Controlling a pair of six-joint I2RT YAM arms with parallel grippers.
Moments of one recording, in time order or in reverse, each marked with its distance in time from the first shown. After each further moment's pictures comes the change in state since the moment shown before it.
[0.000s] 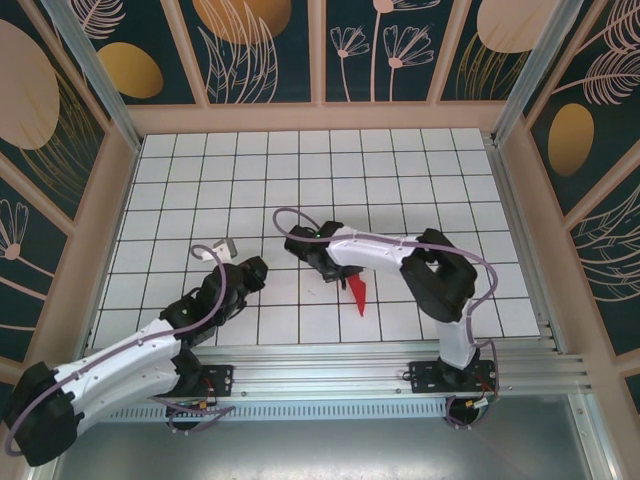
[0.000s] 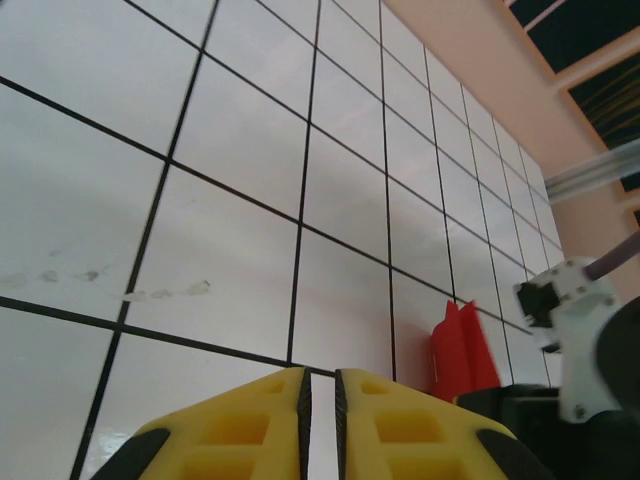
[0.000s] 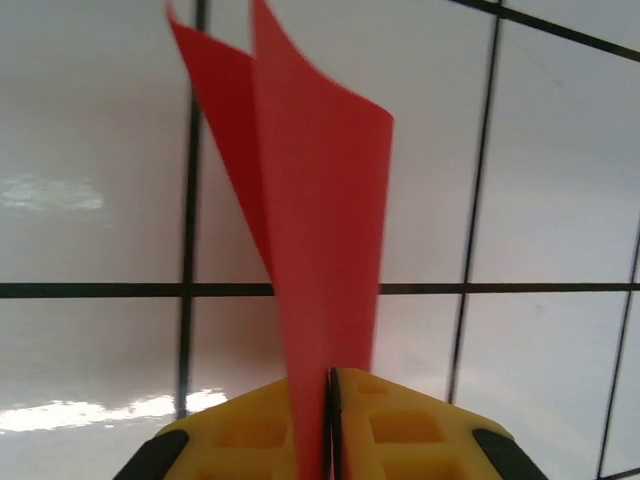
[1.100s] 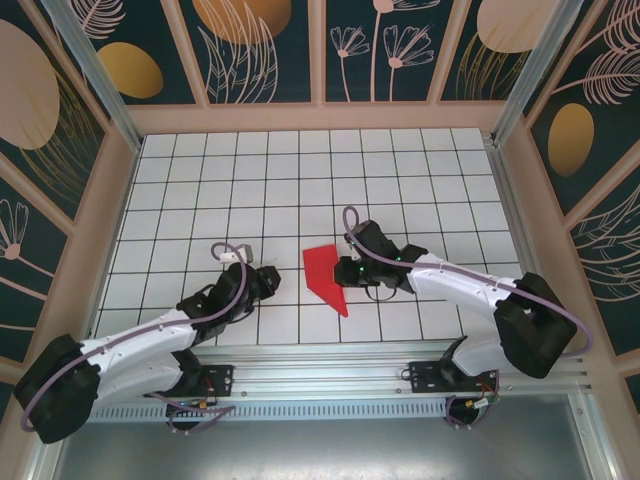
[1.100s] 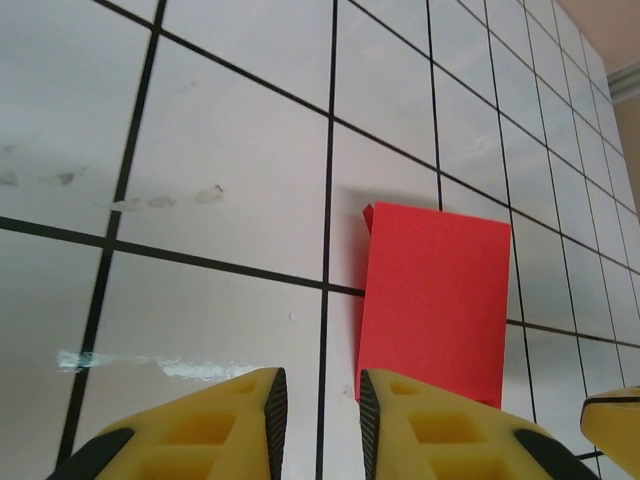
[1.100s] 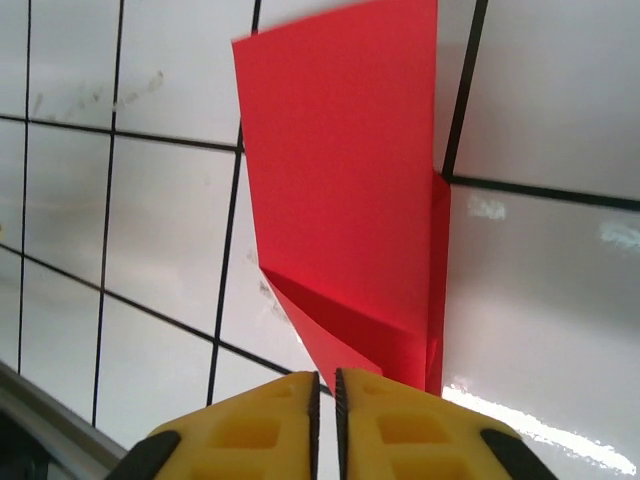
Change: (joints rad) left arm 0.000 0.234 -0.012 0.101 0.174 0.027; right arm -0.196 -0.599 -0.633 0.689 -0.690 -0.076
